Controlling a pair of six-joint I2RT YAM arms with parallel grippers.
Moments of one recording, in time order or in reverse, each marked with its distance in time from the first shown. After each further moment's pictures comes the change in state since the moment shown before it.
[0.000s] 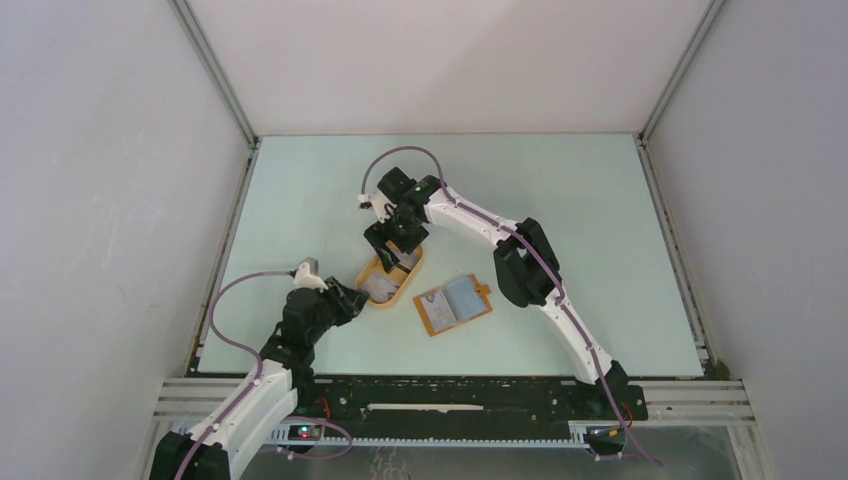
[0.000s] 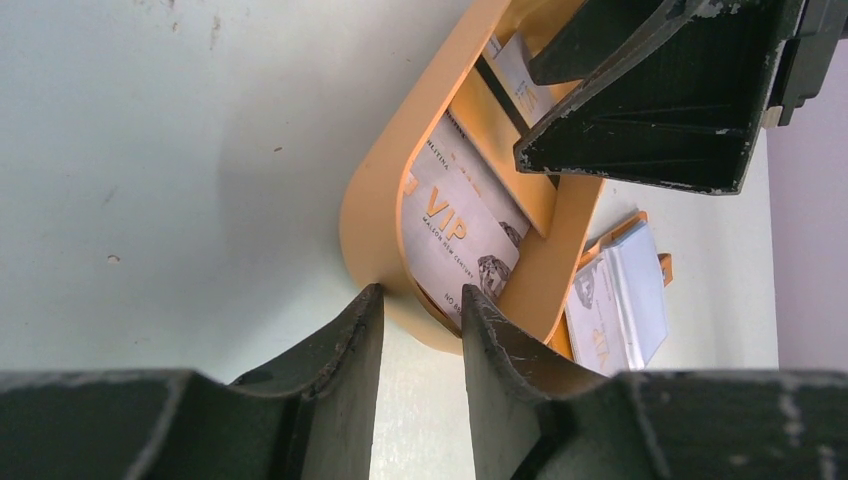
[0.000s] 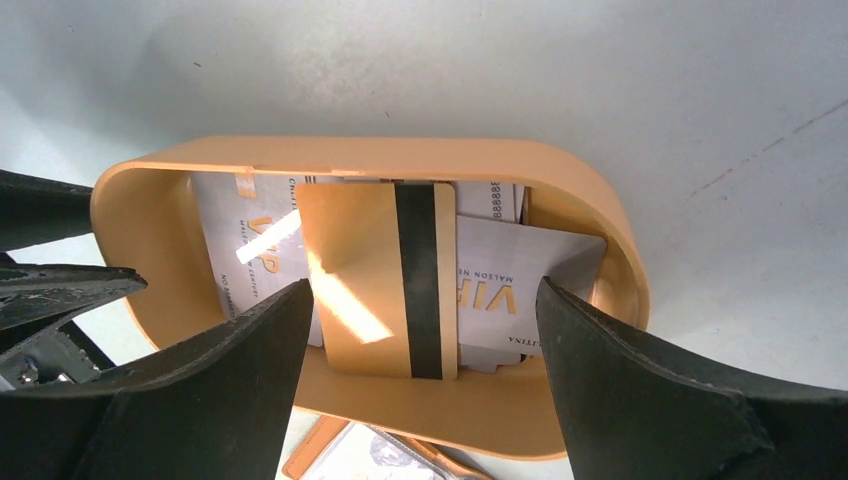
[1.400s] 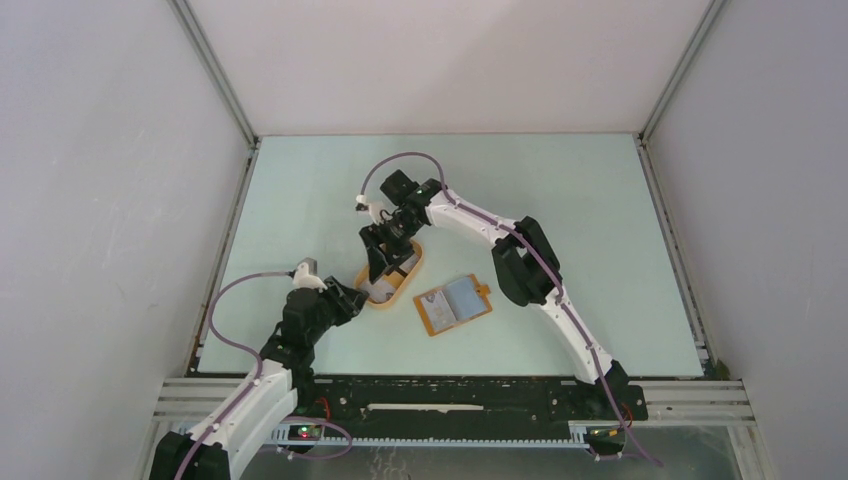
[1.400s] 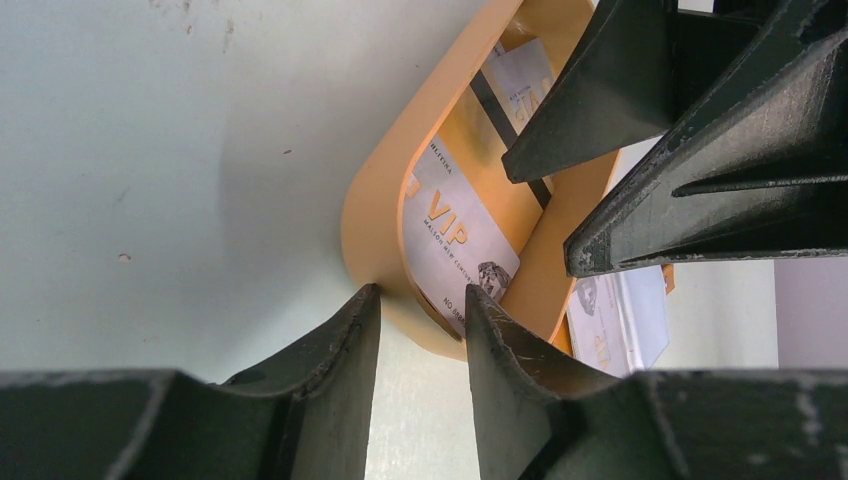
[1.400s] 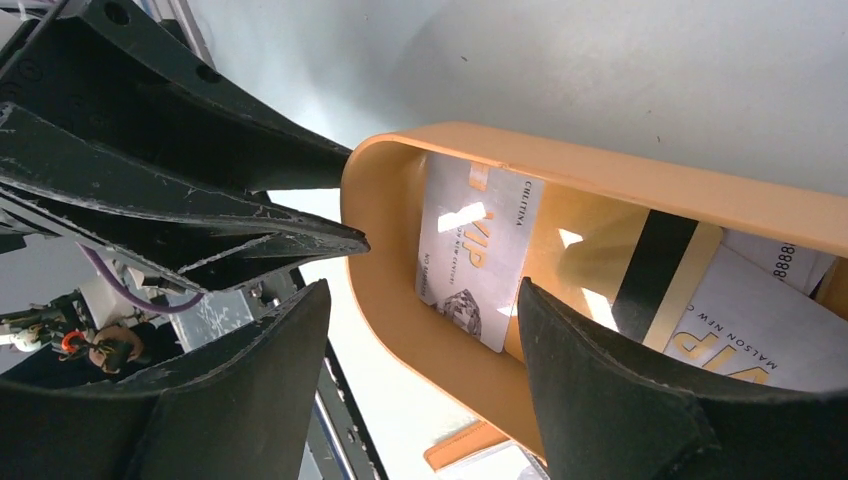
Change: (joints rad) left arm 0.000 0.001 0.000 -0.001 -0.014 -0.010; right arm -0.012 0.013 -0.039 0.064 -0.455 0.125
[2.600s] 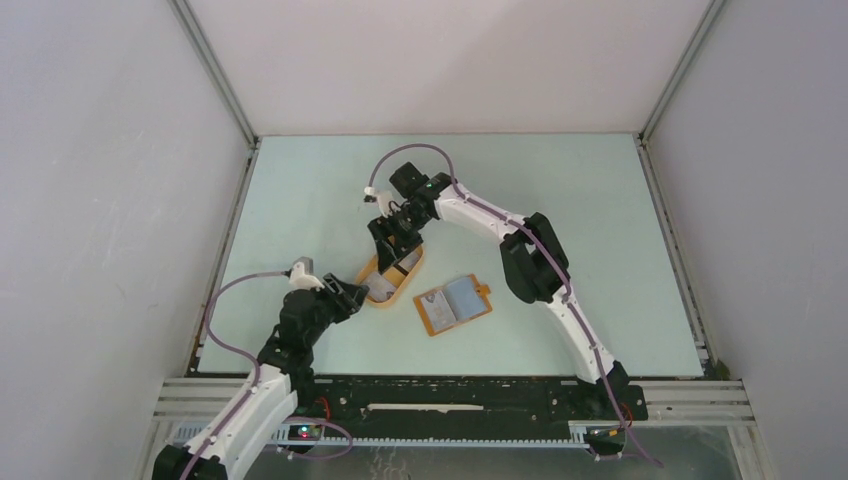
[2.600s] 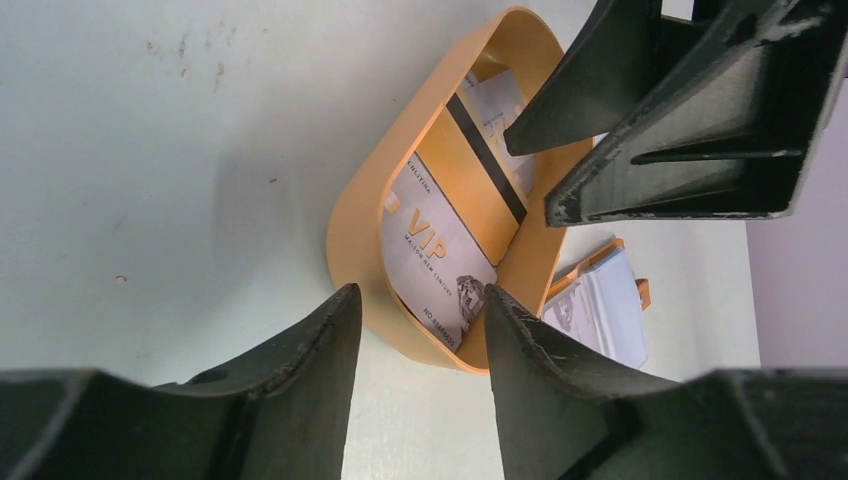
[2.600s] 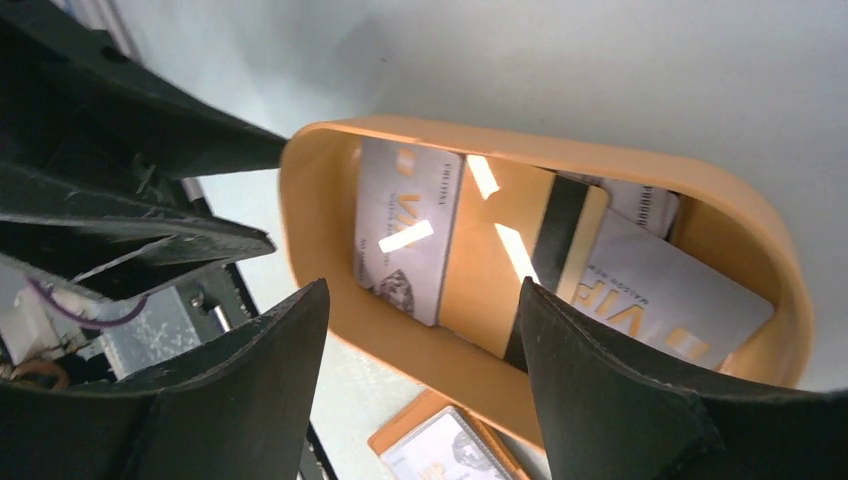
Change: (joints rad) left arm -0.003 -0.083 0.000 -0.020 -0.025 -0.010; right arm -0.035 -0.052 -0.048 0.026 0.069 -0.075
